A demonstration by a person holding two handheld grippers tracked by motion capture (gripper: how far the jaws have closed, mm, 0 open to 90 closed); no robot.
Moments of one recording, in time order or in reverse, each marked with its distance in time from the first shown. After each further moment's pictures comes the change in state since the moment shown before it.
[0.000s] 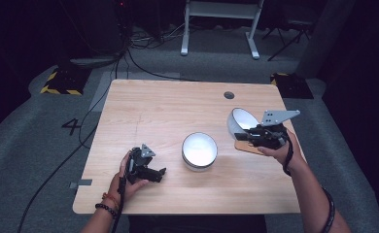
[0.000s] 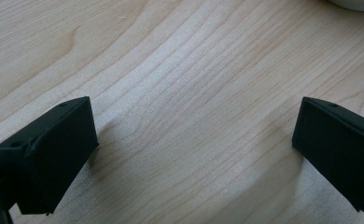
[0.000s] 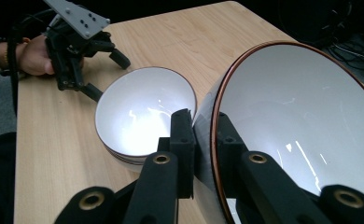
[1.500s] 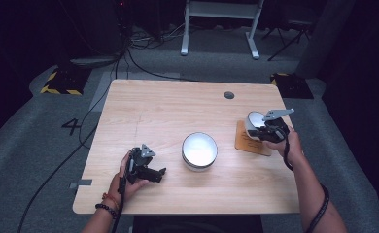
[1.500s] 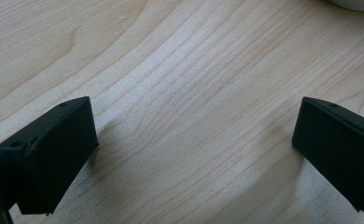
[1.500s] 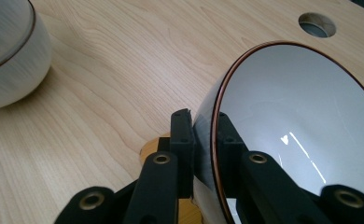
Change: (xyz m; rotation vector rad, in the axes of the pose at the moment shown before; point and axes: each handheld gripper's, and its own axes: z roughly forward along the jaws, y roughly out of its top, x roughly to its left) left arm 0.000 0.000 0.000 0.000 0.001 -0.002; right arm -0.073 -0.070 0.027 0.222 -0.212 0.150
